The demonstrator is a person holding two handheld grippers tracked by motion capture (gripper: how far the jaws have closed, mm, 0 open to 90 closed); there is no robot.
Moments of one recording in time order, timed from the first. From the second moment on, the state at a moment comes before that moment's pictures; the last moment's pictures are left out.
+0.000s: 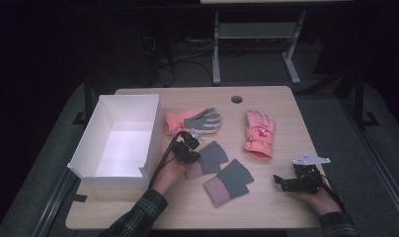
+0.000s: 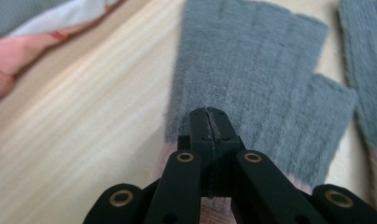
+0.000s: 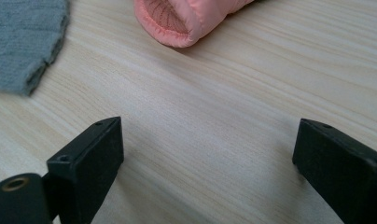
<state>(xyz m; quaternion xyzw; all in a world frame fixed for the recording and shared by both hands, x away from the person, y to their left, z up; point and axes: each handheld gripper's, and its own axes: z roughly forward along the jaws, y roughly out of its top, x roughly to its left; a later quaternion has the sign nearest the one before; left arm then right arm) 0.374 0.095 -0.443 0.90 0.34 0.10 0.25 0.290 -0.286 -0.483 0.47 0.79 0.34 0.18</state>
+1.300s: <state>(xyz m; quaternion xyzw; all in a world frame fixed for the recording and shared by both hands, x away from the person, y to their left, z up) 0.363 0.101 -0.444 0.91 0.30 0.05 0.30 0.290 -0.286 -0.483 0.47 0.79 0.34 0.18</state>
